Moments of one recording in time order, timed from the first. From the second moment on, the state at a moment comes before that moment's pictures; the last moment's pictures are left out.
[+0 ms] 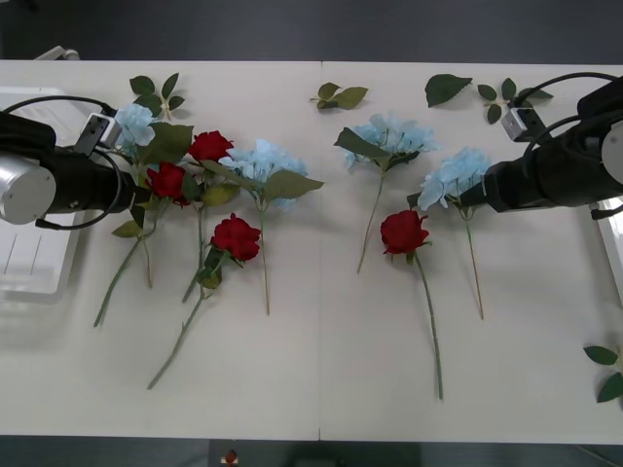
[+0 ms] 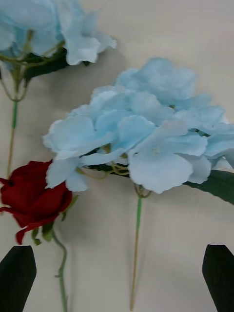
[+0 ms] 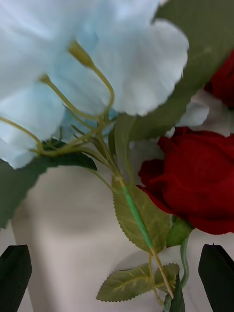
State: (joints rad) right arm -0.63 -1.06 0.54 -1.65 -1.15 1.11 1.21; left arm -0.56 0.96 -0.51 -1.43 0.87 0.83 -1.49
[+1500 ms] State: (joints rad) right arm -0.70 -0.75 0.70 -1.26 -0.81 1.06 1.04; left arm -0.56 0.79 -0.52 -1.35 0.68 0.83 -1.48
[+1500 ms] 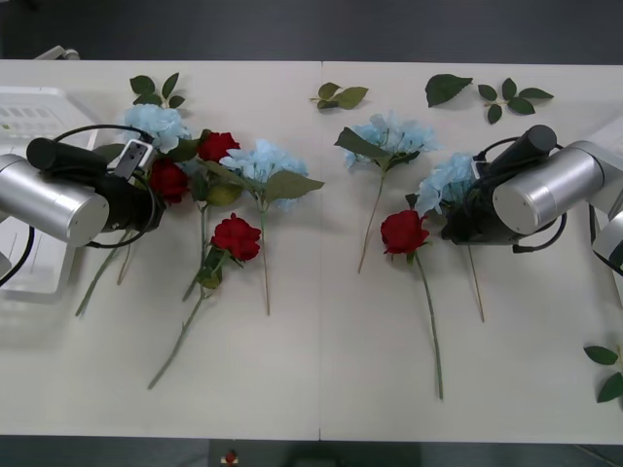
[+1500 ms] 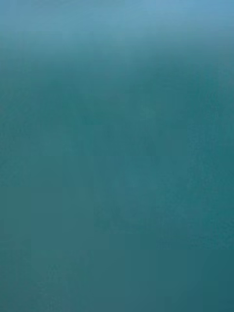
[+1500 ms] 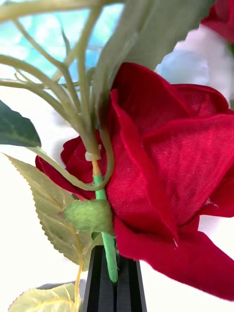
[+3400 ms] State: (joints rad) right arm -0.63 -0.89 0.43 -1.48 -1.30 1.04 1.36; left arm -0.56 0.89 -0.32 -1.44 0.83 1.00 -1.45
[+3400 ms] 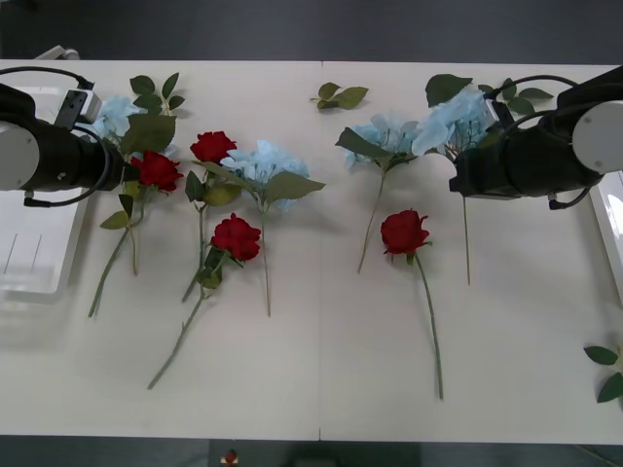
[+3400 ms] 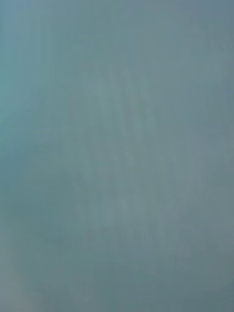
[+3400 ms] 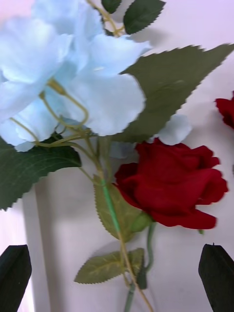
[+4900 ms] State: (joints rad) right arm -0.22 -0.71 0.25 -1.87 -2.26 0.98 2.70; left arm -0.41 0.92 -0.28 -1.73 1.19 0.90 -1.67
